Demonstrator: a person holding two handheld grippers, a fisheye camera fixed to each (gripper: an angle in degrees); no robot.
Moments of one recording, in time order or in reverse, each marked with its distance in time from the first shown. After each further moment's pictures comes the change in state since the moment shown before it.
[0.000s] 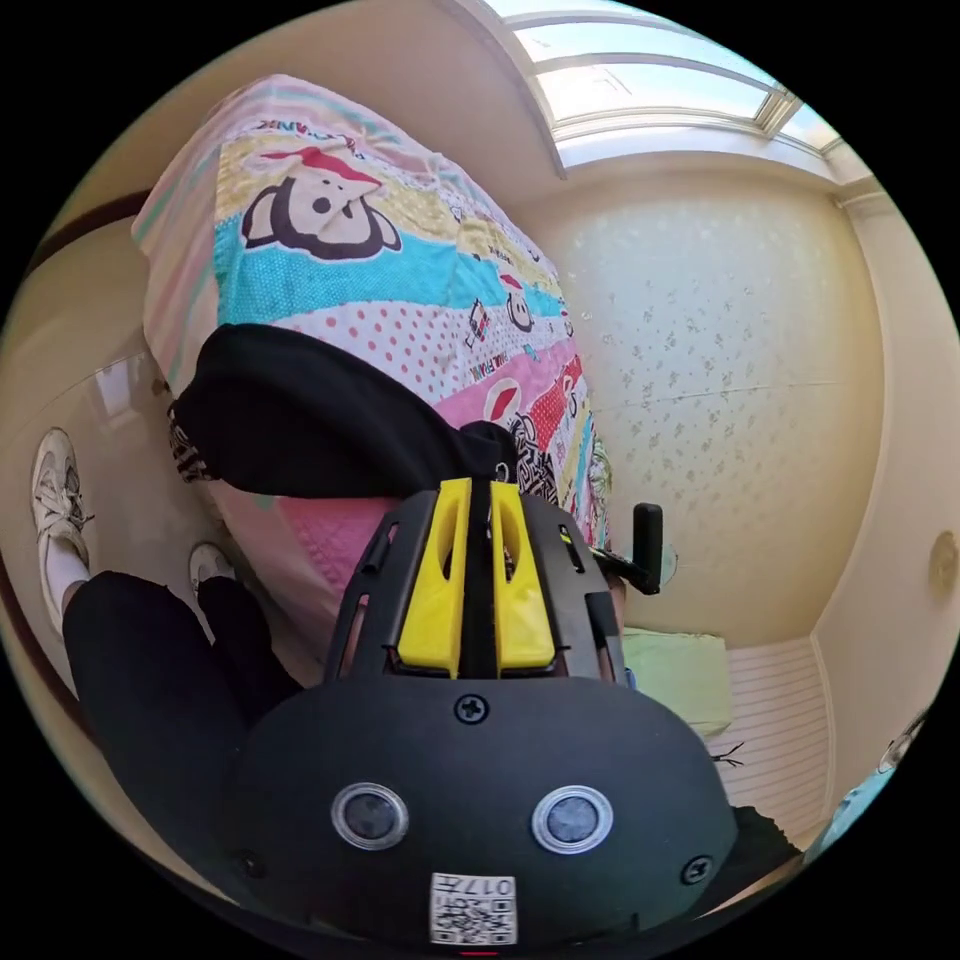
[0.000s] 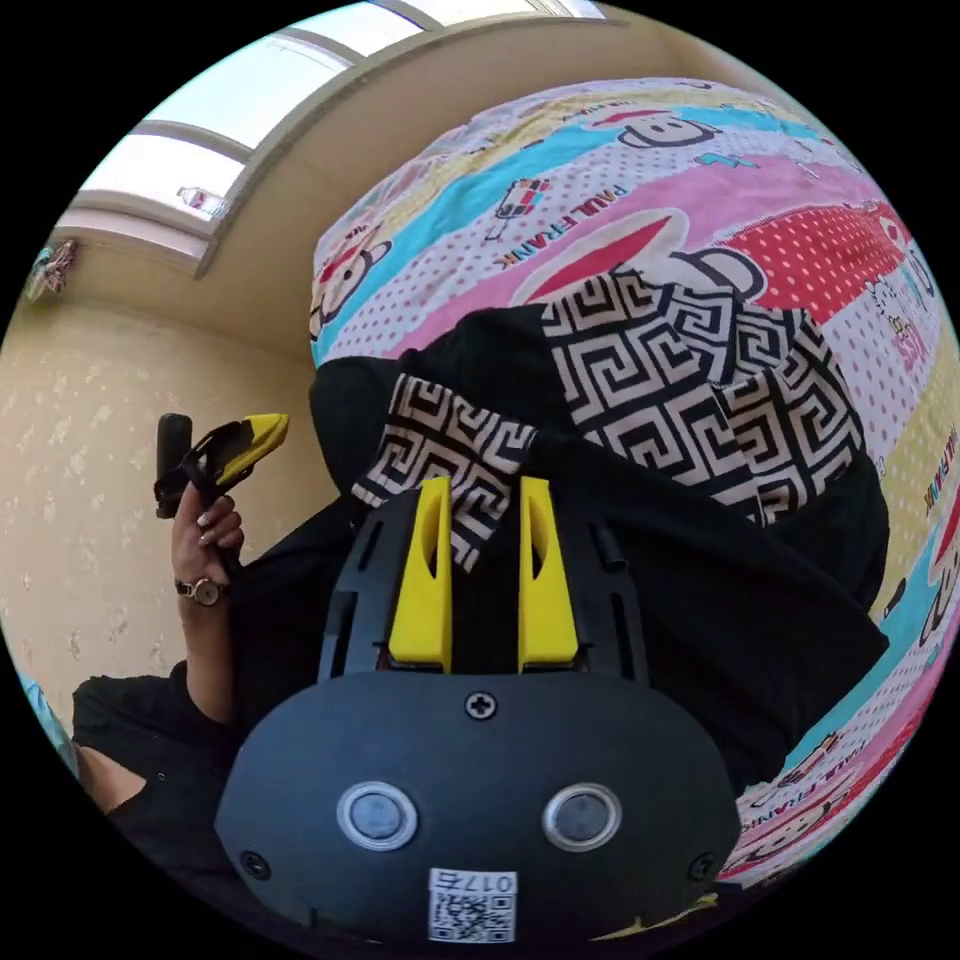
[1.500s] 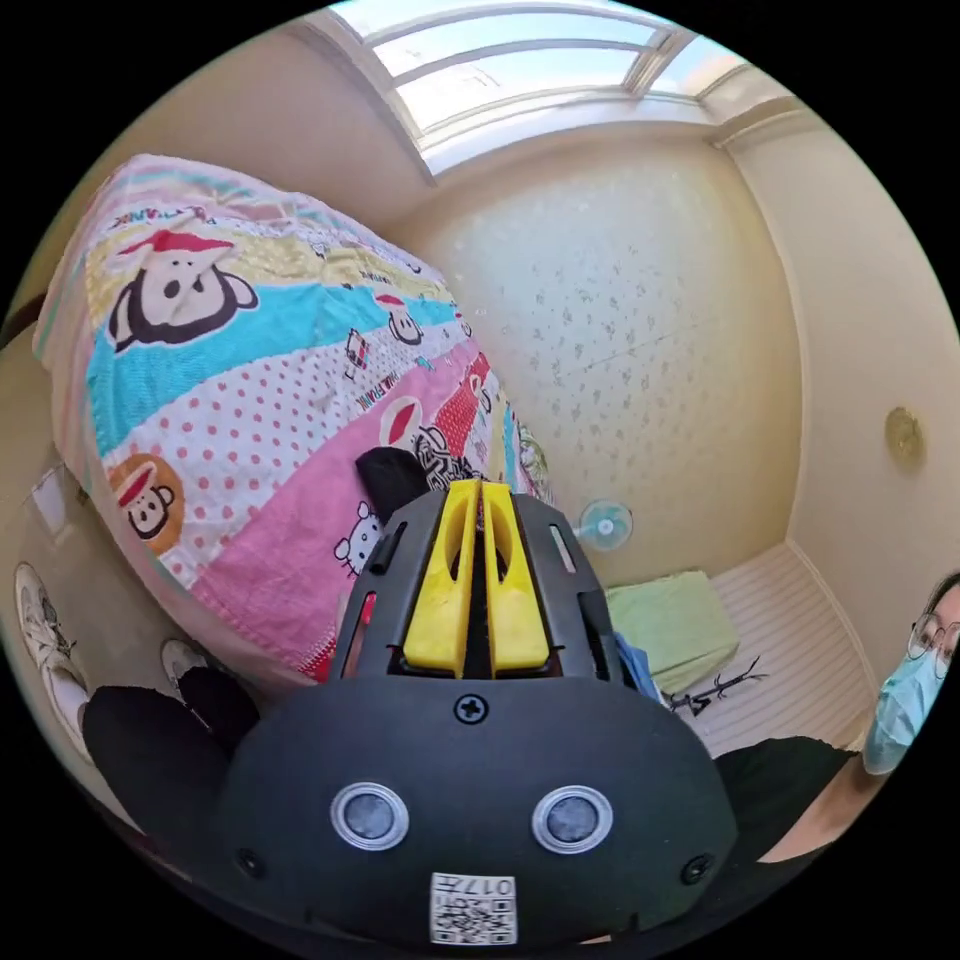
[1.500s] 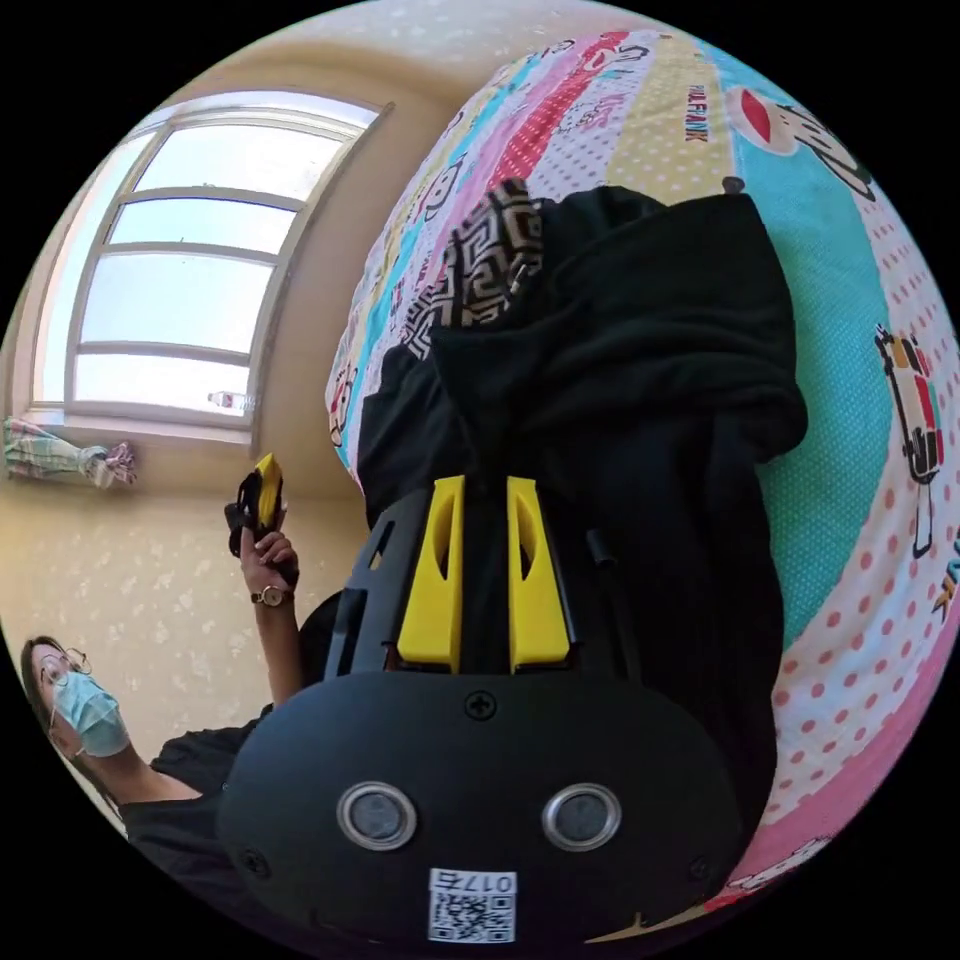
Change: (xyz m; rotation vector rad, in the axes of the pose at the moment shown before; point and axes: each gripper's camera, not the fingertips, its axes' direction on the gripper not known) left arm 0.056 0.023 0.019 -0.164 0.101 0.348; right arm 0.013 0.194 -0.186 0.305 -0.247 0.502
